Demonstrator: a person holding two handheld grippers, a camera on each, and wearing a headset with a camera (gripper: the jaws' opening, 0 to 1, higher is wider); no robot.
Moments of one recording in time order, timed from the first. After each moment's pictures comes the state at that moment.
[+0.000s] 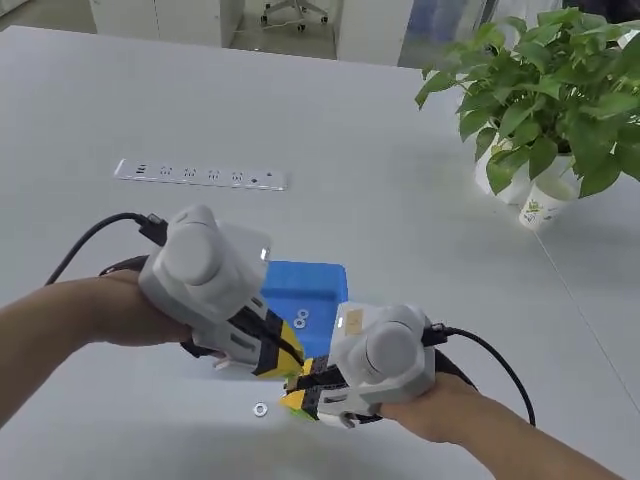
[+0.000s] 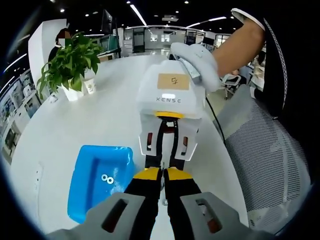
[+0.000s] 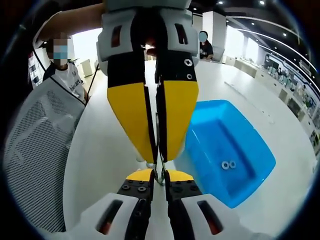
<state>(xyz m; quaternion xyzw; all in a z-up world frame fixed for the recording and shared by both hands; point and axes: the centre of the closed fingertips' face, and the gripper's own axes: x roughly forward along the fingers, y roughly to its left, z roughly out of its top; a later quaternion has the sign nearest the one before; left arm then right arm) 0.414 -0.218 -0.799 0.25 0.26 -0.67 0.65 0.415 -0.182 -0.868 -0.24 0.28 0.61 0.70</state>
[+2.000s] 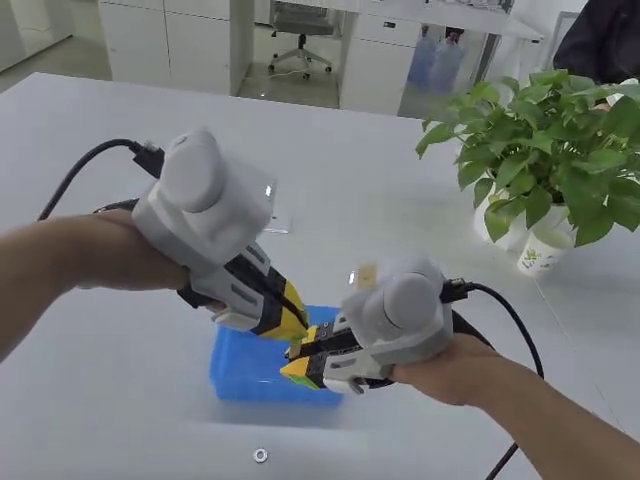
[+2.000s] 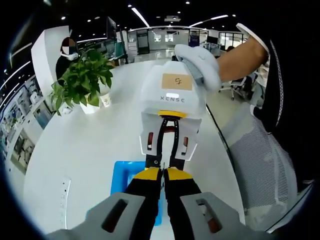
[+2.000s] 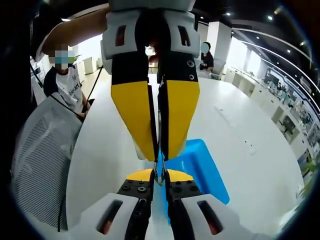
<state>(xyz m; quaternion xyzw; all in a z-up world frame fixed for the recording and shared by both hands) 0.453 -0.206 -0.712 0.27 0.24 -0.65 0.67 0.461 -0.168 -0.781 -0.27 0.23 0.62 0.70</state>
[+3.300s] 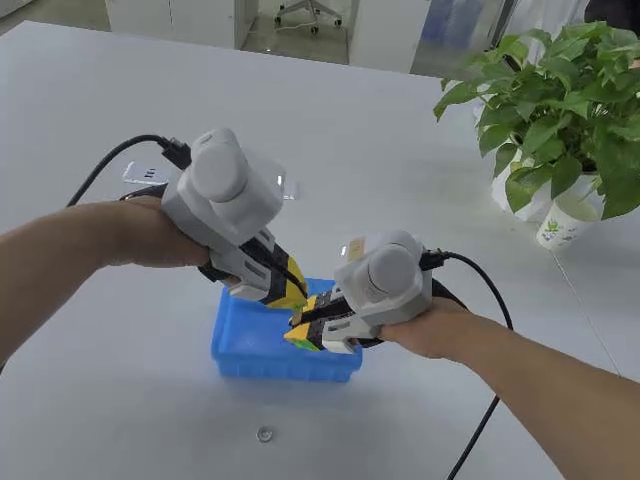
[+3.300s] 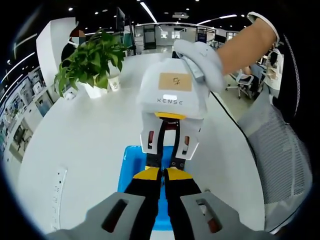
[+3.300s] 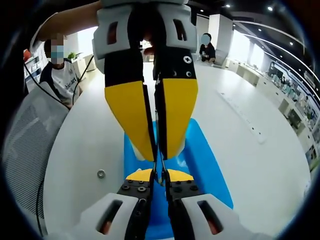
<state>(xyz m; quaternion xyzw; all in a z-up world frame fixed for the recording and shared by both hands) 0.502 -0.201 -0.780 0.27 0.26 -0.63 0.68 0.507 -0.166 -0.849 -0.27 0.26 0.62 0.68</state>
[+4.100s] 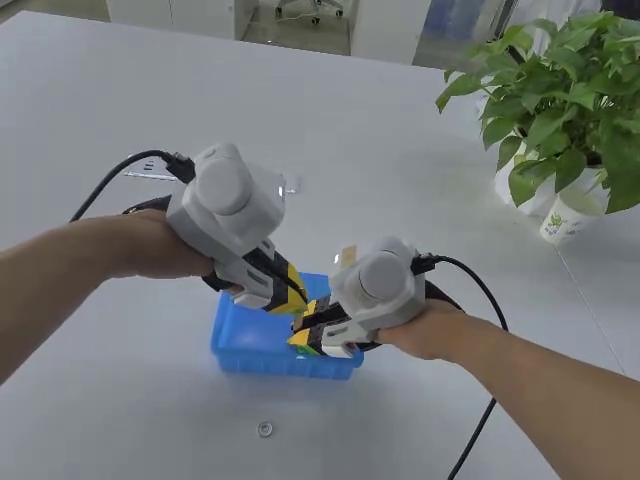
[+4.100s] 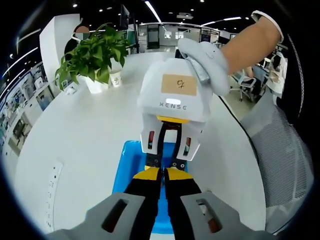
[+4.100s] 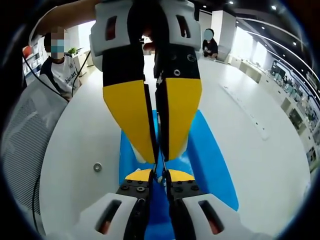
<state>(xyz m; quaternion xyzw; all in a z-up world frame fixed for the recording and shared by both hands) 0.502 -0.202 -0.791 0.26 0.27 -0.62 0.69 0.505 -0.170 -0.863 -0.28 0.28 0.62 0.68</state>
